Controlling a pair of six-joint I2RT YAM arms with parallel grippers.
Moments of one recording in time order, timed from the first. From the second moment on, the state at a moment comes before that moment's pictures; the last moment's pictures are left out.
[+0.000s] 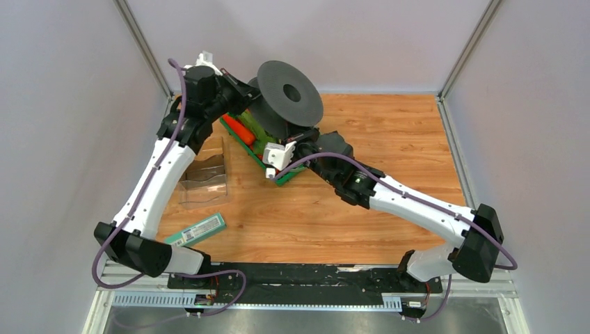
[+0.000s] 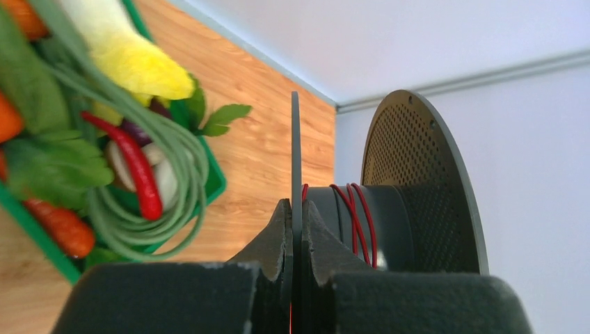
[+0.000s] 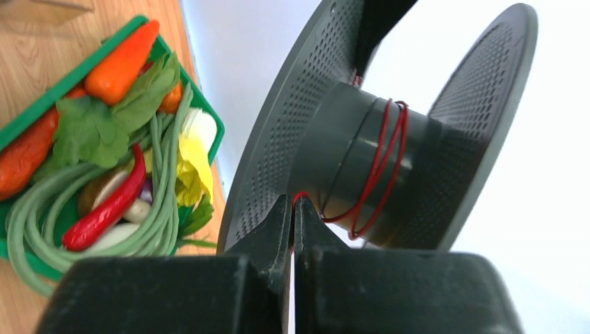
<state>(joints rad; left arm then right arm) -0.32 1.38 1.60 -0.53 0.09 -0.99 0.98 1.40 1.21 0.14 0.20 -1.15</state>
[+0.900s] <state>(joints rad) -0.76 2.11 1.57 0.29 0.19 -1.20 0.40 0.91 0.47 0.02 0.20 -1.14</state>
